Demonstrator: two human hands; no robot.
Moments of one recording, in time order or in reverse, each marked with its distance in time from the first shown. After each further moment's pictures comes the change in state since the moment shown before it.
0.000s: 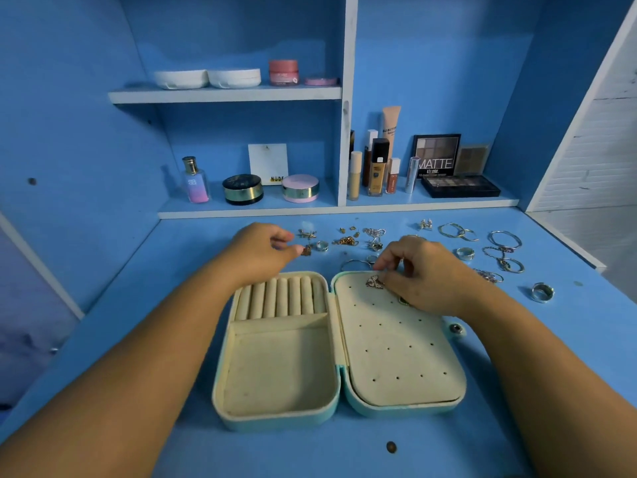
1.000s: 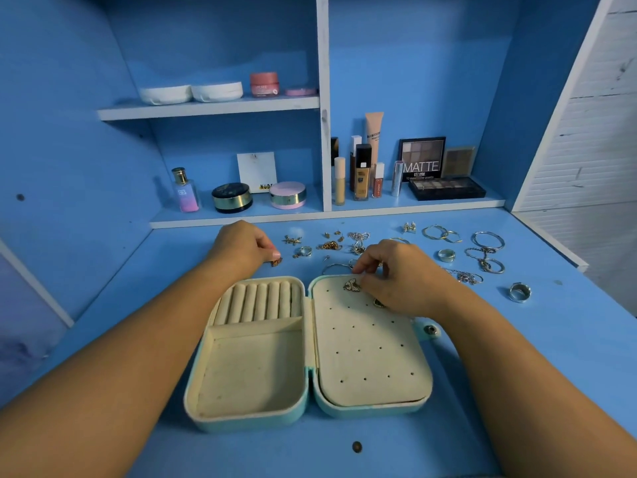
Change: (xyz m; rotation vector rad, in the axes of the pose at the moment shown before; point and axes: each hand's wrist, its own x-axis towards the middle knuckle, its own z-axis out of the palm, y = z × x) left_hand 0.021 0.003 0.005 0.182 0.174 -0.028; right_hand -0.002 0.001 -0.002 0.035 -0.011 0.004
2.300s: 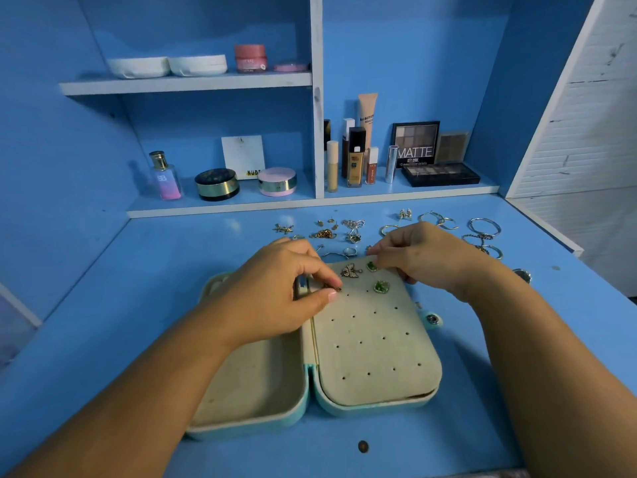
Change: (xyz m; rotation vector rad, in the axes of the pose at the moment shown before) left_hand -0.083 0.030 0.008 -0.131 -0.148 0.600; right_hand 0.001 0.002 -0.019 0.370 -0.077 0.354
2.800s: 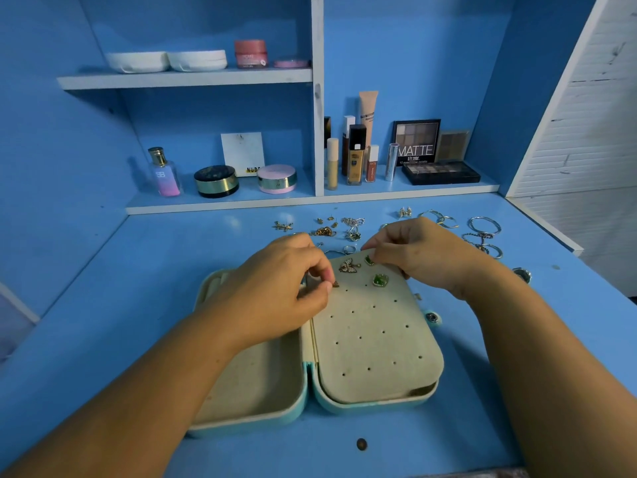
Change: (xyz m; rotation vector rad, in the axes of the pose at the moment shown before) left_hand -0.001 0.009 0.002 0.112 -0.013 -0.058; right_hand -0.002 -0.005 0.001 -0.009 -0.010 -0.072
